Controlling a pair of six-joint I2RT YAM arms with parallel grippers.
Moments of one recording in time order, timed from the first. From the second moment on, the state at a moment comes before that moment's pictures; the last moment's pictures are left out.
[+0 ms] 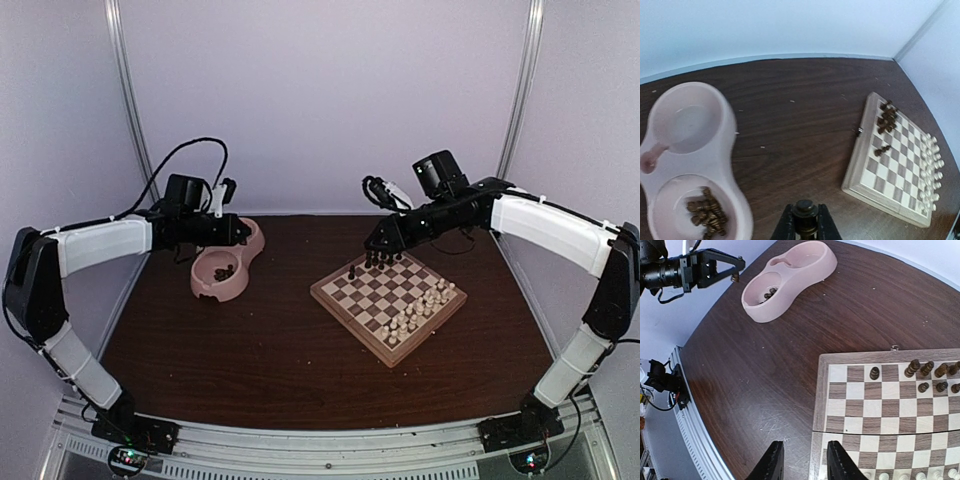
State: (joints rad) left arm -0.36 1.60 1.17 -0.15 0.26 -0.26; right arm 0.58 1.62 1.46 -0.61 -0.41 0.12
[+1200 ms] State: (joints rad) left arm -0.87 2.20 1.14 0.74 0.21 -0.05; right arm 0.61 1.30 1.09 -0.44 -0.29 0.23
